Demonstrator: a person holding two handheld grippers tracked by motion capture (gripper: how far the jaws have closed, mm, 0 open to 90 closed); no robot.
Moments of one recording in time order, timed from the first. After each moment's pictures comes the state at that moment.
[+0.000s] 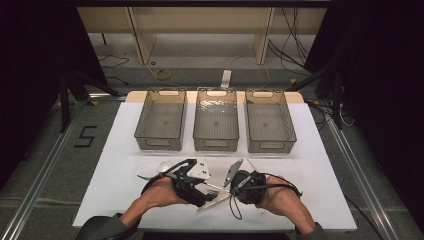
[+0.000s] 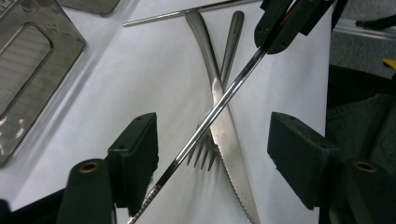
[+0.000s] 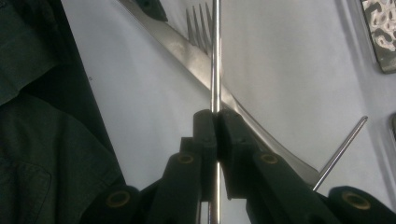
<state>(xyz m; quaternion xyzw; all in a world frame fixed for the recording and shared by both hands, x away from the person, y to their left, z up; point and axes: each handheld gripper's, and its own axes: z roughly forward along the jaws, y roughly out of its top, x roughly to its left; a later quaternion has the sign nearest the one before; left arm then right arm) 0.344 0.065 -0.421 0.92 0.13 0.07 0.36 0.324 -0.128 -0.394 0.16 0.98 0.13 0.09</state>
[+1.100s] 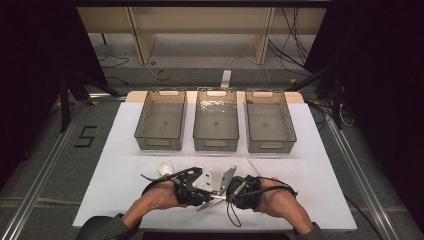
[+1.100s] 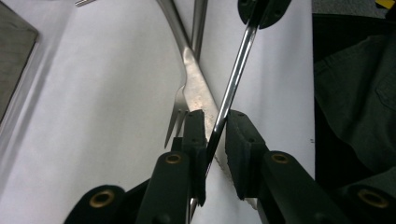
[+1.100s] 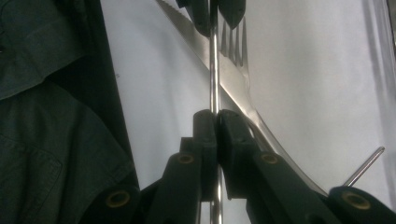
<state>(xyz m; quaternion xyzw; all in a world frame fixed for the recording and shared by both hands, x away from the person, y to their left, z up) 0.335 0.059 -0.432 0.95 0.05 0.06 0.31 0.316 -0.117 -0.396 0.09 0.98 0.12 0.08</state>
